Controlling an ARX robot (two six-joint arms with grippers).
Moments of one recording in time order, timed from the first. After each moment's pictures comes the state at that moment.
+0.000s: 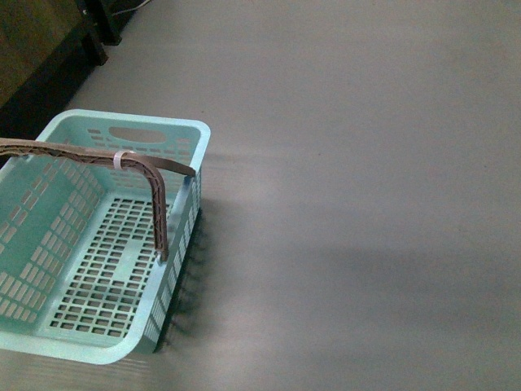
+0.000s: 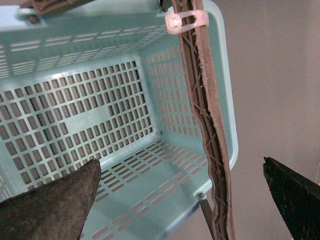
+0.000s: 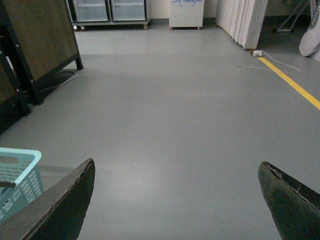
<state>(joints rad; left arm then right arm) 0.08 1.83 0.60 0.50 0.00 -1.18 0.00 0.00 0.02 0.00 0.00 0.00</state>
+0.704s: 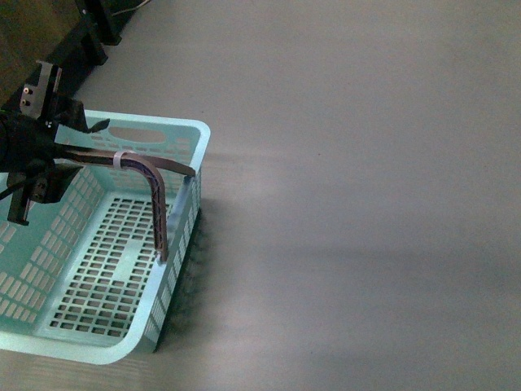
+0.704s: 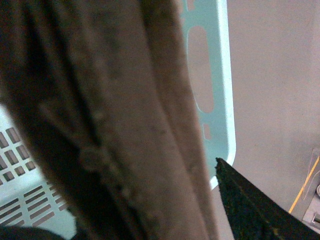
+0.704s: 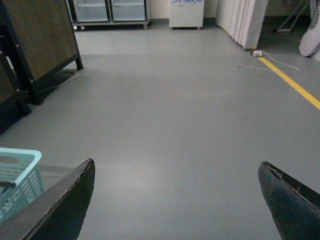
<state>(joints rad) -0.02 2.20 0.94 0.52 0.02 -1.29 0.00 0.00 0.02 0.00 0.00 0.00</state>
